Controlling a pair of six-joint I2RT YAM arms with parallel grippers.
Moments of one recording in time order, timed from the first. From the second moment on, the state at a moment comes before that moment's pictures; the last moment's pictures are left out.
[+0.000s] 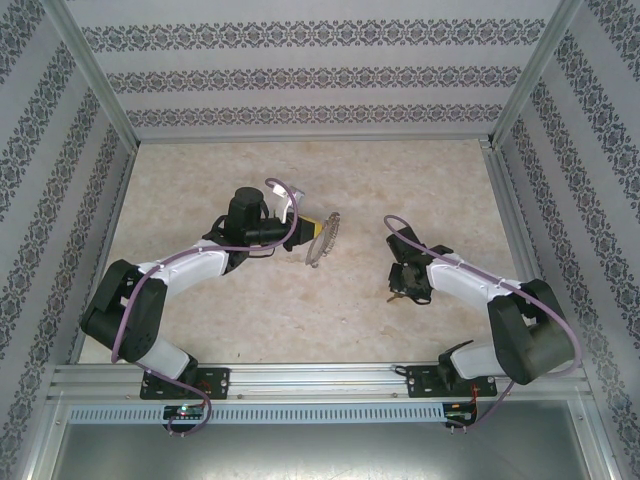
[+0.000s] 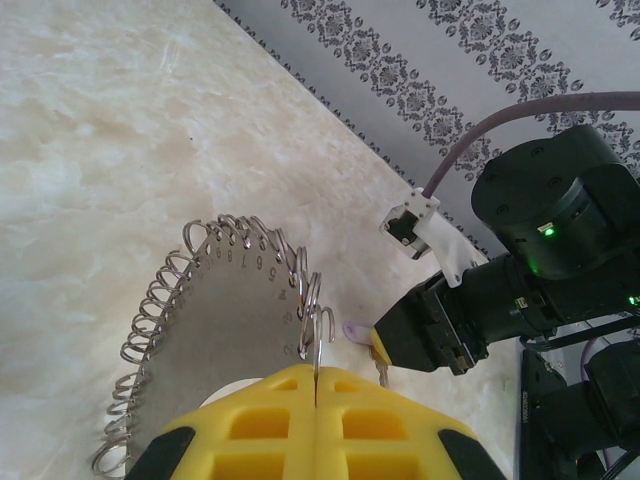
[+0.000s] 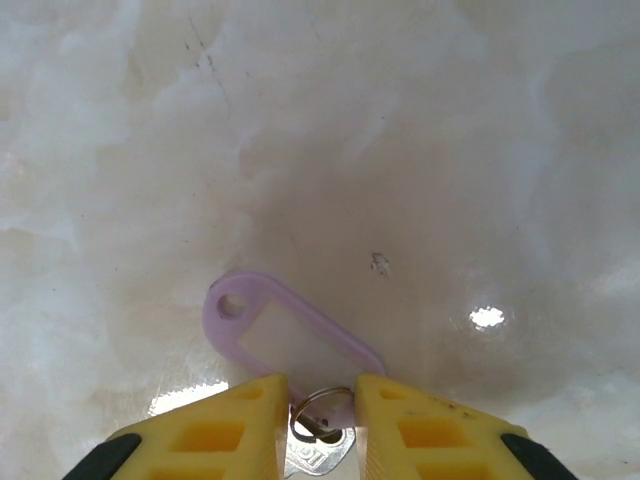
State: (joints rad) left arm -0.45 1.53 0.84 0.31 0.71 -0.32; right arm 0.41 1.38 0.66 -0.63 0.09 0.75
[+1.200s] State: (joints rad) left arm -0.45 1.53 0.83 0.33 0.71 -0.33; right arm 0.36 1.21 0.66 -0.56 -0.04 0.68
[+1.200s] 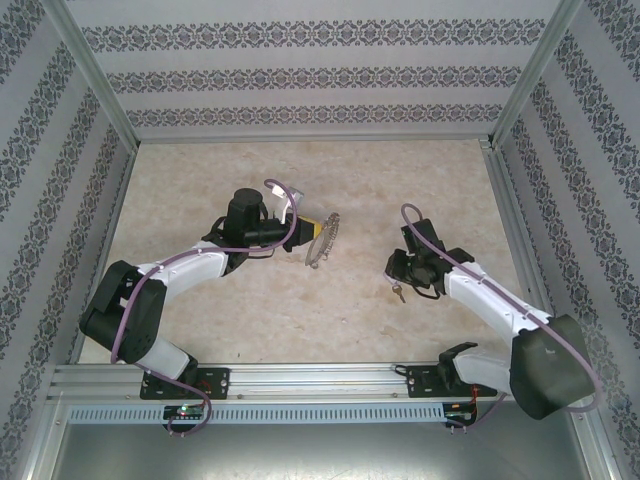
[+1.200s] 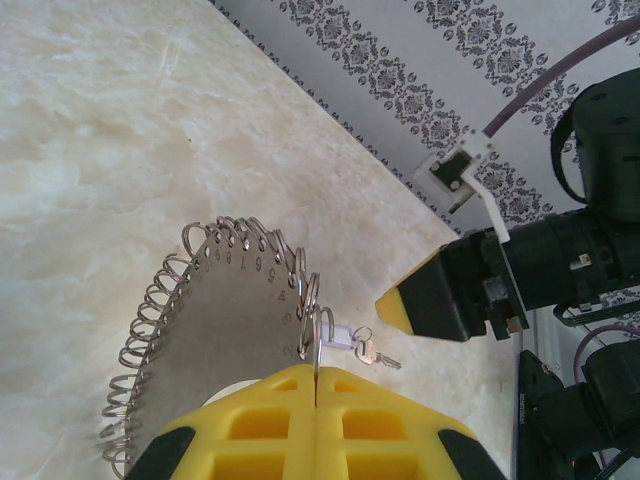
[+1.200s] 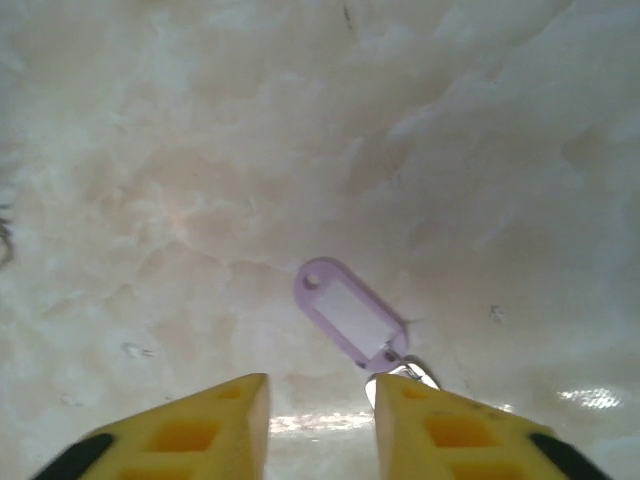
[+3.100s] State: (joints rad) left arm -0.47 1.53 0.83 0.33 0.71 -0.33; right arm 0.32 1.33 0.63 -0.52 -0.07 0.64
